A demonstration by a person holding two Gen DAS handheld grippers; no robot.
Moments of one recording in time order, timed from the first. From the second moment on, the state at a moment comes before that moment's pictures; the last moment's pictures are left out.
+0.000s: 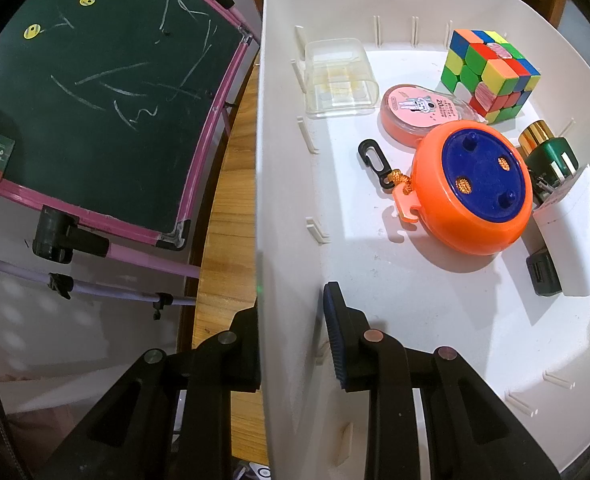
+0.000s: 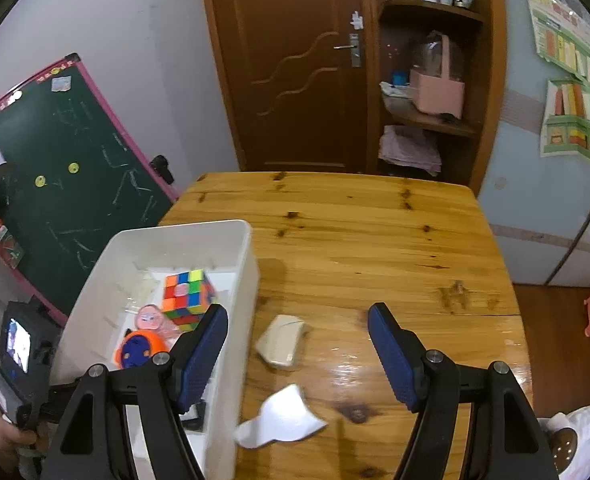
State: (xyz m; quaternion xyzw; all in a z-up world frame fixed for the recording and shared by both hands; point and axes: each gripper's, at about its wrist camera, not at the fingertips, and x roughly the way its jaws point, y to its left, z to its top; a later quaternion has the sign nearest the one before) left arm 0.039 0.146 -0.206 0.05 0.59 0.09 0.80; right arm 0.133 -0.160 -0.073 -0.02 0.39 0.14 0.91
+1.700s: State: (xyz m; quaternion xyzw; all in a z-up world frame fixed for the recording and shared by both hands) left arm 0.040 0.141 -0.206 0.06 0.59 0.10 0.80; right arm 0.139 -0.184 -0.210 0.13 0.63 0.22 0.73
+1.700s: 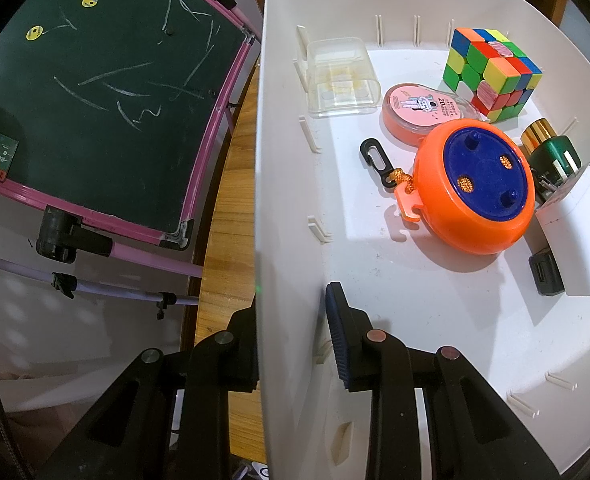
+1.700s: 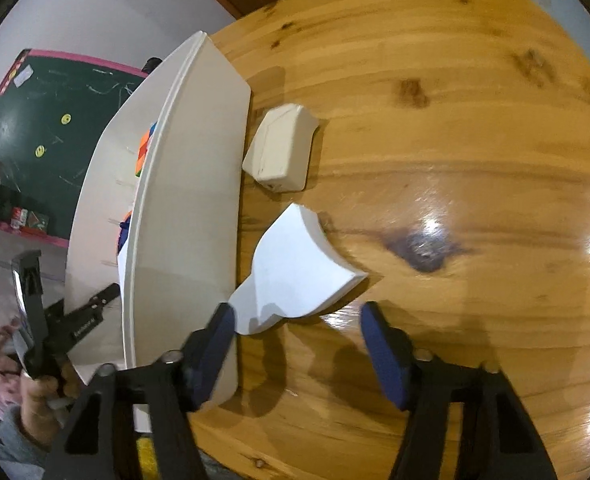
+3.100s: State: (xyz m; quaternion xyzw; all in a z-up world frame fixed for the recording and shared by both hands) left arm 0.039 0.142 -0.206 0.06 0.59 0.10 0.80; right arm 0.116 -0.148 -0.191 -0.16 0.51 0.35 0.77
